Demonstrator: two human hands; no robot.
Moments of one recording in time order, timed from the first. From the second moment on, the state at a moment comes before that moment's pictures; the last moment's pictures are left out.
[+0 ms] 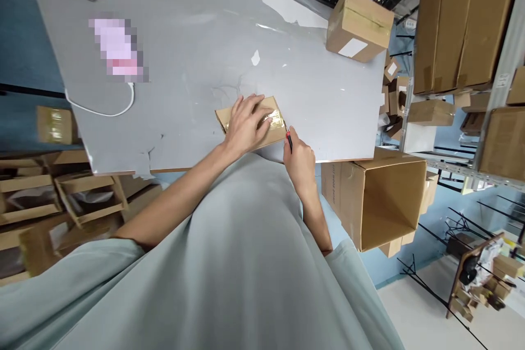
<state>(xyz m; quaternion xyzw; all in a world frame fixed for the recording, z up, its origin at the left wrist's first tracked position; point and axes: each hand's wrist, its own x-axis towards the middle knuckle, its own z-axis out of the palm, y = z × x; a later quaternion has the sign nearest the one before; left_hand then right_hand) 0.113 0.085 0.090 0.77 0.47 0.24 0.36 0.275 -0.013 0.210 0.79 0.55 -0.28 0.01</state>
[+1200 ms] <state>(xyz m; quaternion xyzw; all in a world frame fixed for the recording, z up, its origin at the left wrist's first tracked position) 0.116 0.080 0.091 0.71 0.44 0.32 0.45 0.207 0.034 0.214 0.84 0.45 -0.20 0.22</state>
